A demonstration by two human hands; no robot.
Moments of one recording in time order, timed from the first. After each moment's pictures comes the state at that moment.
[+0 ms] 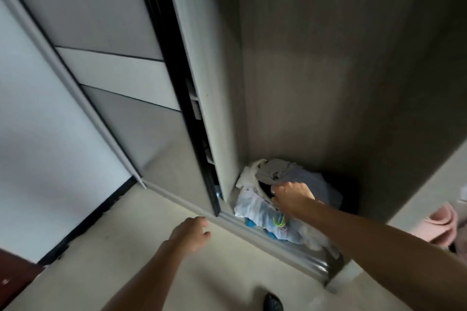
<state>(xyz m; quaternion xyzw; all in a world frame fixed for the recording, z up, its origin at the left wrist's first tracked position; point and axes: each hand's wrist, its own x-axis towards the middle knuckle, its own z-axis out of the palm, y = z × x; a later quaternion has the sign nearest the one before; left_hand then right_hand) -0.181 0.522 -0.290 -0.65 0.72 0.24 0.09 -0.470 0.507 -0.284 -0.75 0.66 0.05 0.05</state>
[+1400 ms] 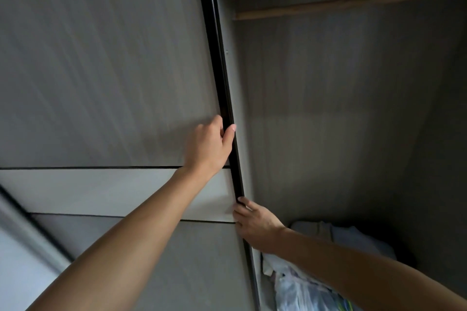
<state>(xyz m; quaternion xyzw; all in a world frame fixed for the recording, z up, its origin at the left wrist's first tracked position) -0.096 0.079 0.003 -0.33 0.84 0.04 -0.42 -0.198 0.151 -0.184 -0.79 0.51 0.16 -0.29</state>
